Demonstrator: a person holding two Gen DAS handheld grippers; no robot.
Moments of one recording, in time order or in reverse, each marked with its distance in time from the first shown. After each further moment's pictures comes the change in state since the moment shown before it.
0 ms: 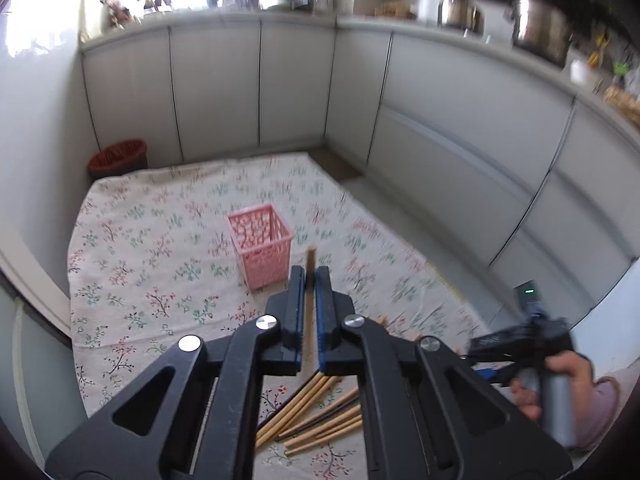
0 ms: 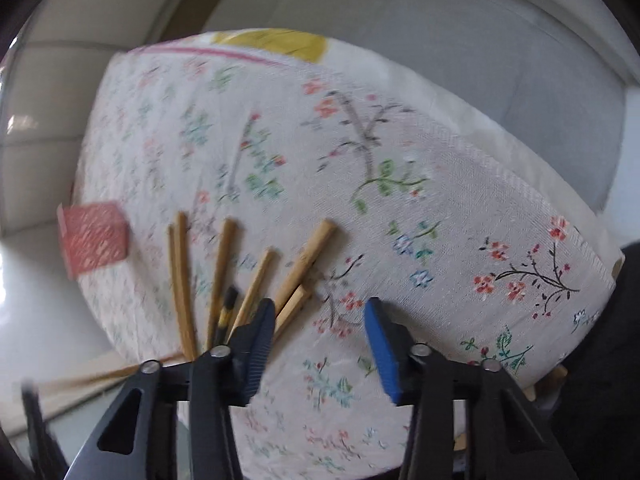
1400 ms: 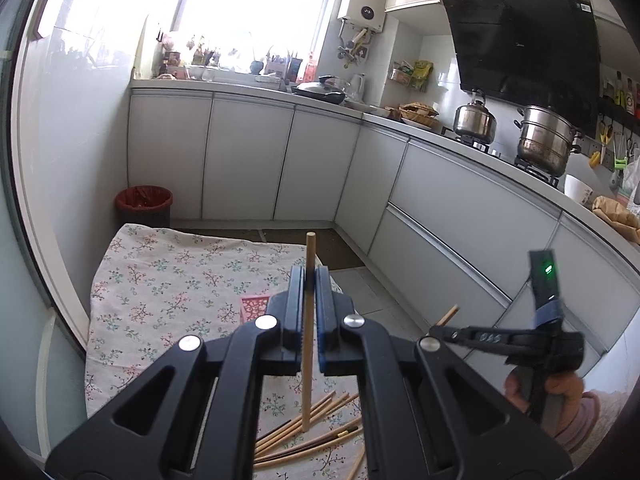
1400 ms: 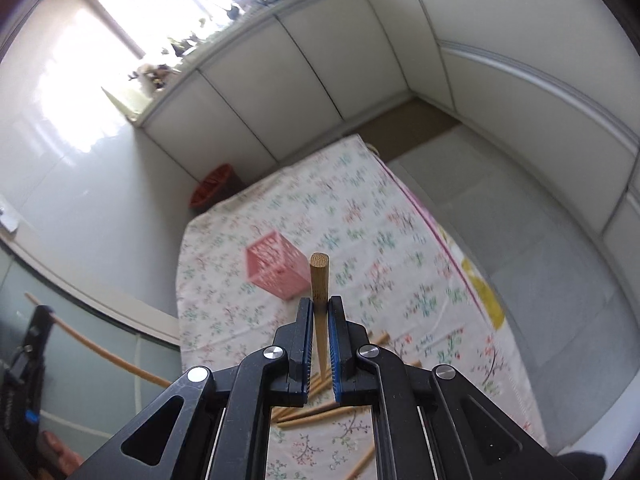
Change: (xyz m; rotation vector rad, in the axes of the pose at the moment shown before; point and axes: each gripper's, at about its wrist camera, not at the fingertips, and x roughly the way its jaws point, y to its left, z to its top) left arm -0.065 -0.011 0.040 -0.168 -0.277 0.048; right arm -0.180 0.185 -0.063 -0.760 -0.445 0.220
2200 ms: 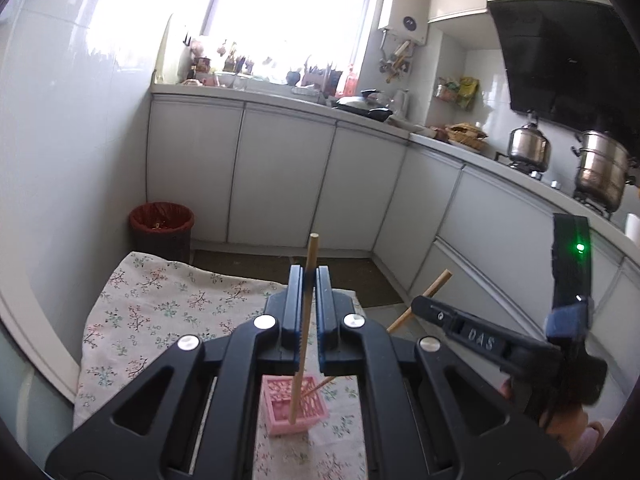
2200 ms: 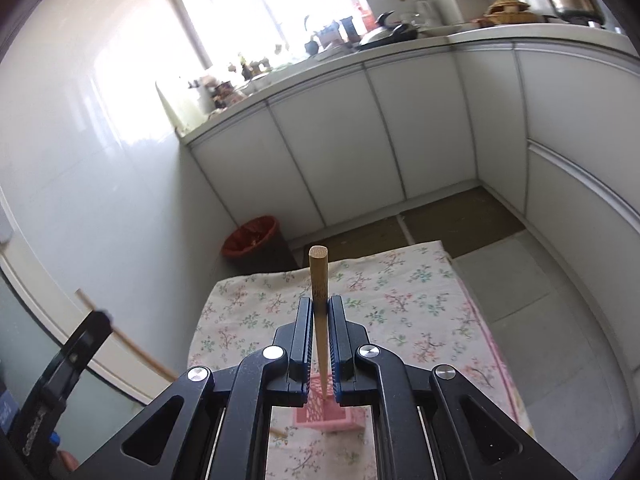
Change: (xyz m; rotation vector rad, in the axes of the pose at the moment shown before) left arm 0.117 0.040 0.039 -0.038 -0.026 0.129; right arm 0.119 0.099 0.101 -0.231 -0.182 0.082
